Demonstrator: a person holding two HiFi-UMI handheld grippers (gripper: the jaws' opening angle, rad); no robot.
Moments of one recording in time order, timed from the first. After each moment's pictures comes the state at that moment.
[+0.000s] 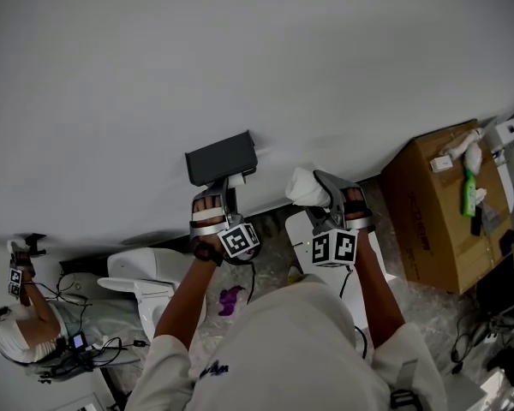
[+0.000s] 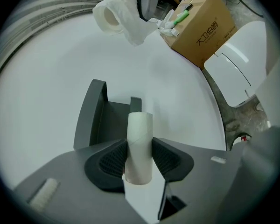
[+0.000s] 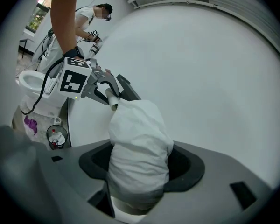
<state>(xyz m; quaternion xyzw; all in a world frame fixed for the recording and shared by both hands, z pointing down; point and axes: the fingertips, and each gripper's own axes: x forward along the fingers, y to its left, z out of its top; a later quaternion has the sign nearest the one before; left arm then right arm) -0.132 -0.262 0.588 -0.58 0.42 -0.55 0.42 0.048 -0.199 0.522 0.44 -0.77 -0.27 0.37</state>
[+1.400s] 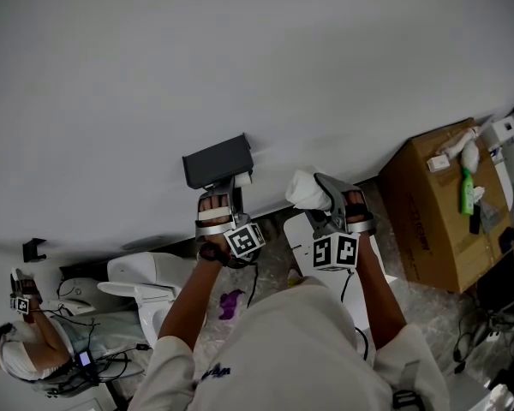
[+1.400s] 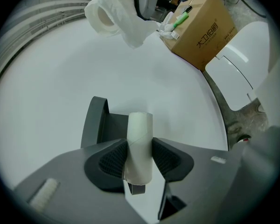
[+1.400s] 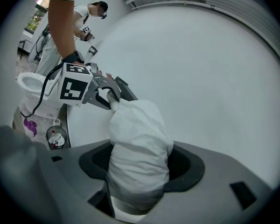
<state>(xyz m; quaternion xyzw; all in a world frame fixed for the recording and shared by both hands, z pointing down) -0.105 -0.272 0.582 -0.59 0.42 -0.54 0.43 0.054 -0.199 0.516 0.45 -0.77 -0.27 0.37</state>
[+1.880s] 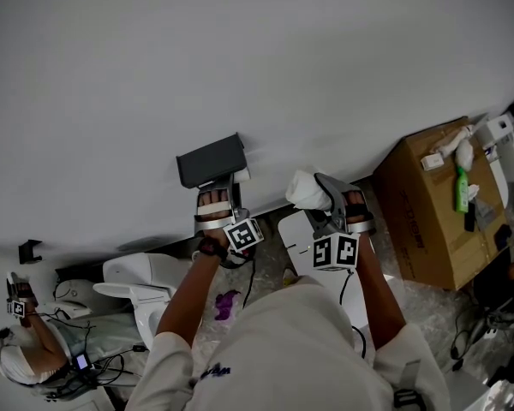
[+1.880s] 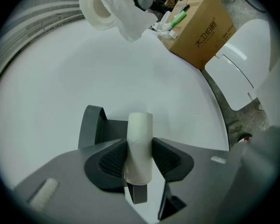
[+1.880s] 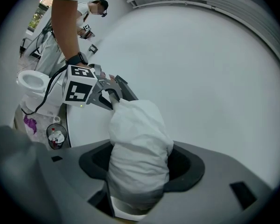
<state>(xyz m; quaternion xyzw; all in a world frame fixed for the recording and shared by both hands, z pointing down) -0.089 -0.278 0.591 -0.59 0.40 -0.56 0.43 0.072 -0.192 0.513 0.45 -0.76 -0.27 0.37</state>
